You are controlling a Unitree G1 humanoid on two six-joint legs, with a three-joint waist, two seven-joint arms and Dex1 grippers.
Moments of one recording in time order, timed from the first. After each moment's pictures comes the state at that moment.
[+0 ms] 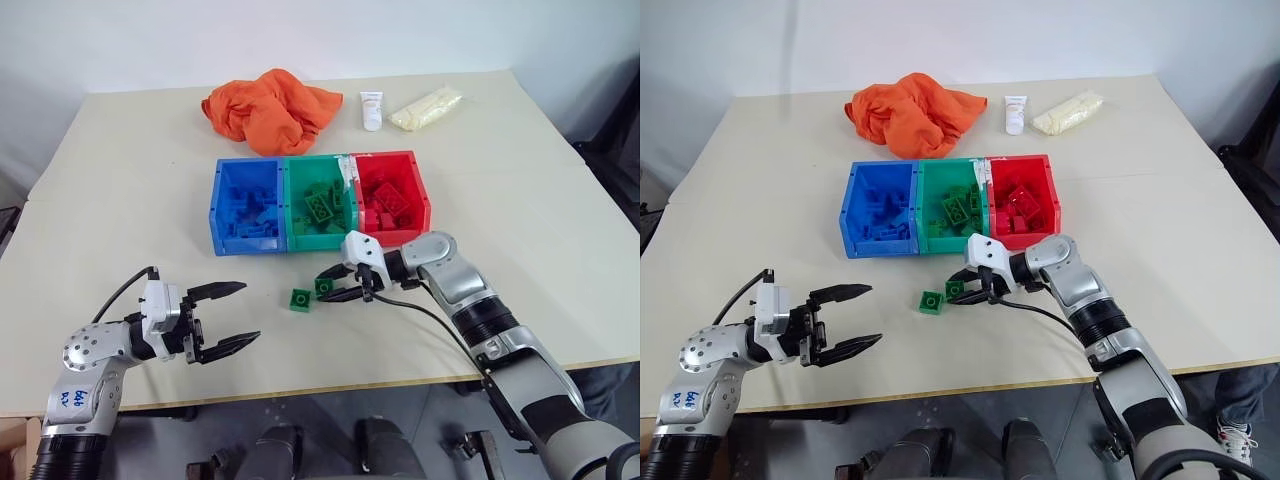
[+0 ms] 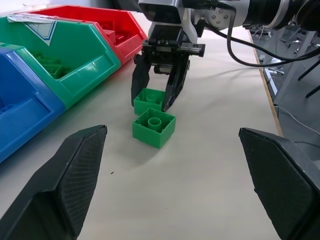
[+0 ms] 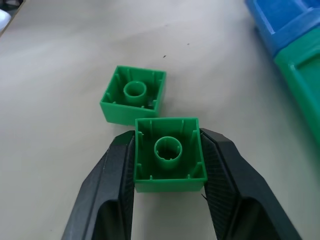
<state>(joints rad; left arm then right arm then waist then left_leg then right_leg) -0.04 0.60 0.20 -0.07 -0.53 0.01 -1.18 -0.82 -0.39 0.34 0.47 0.11 0.08 1.32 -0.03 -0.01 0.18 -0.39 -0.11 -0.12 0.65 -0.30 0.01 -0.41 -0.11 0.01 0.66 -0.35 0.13</state>
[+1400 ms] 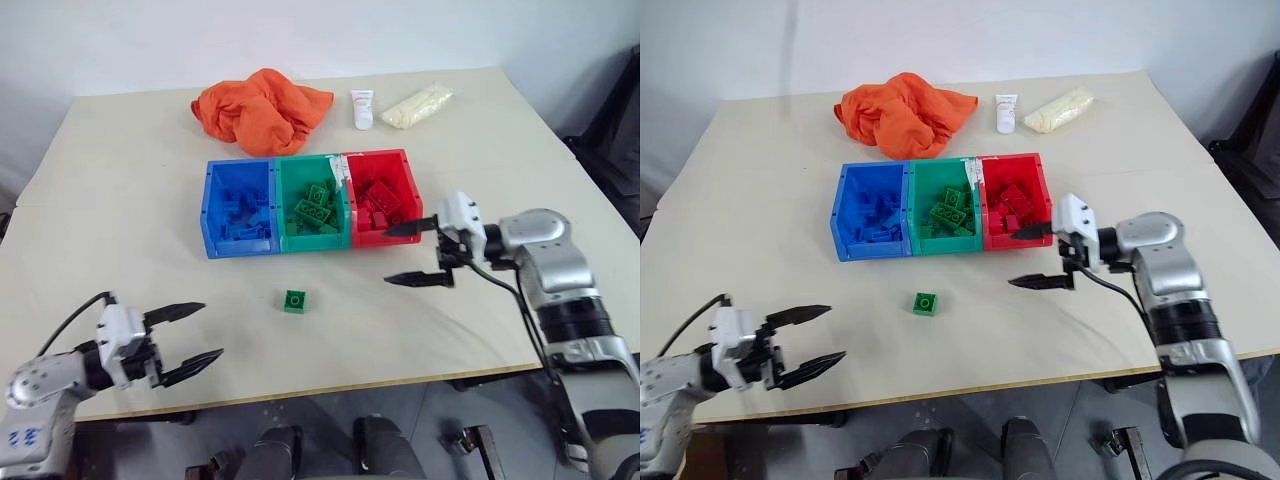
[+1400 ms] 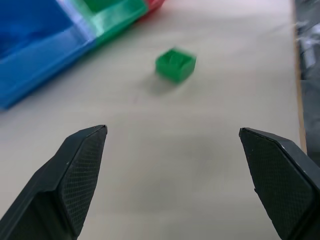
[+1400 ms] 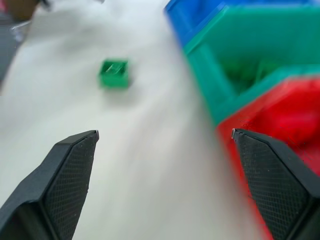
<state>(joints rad) 0.26 0.69 0.42 -0.11 -0.51 -0.01 -1.14 -0.68 -0.73 0.08 0.33 0.30 0.11 1.51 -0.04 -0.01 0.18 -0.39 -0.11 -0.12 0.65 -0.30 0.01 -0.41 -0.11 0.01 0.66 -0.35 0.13</state>
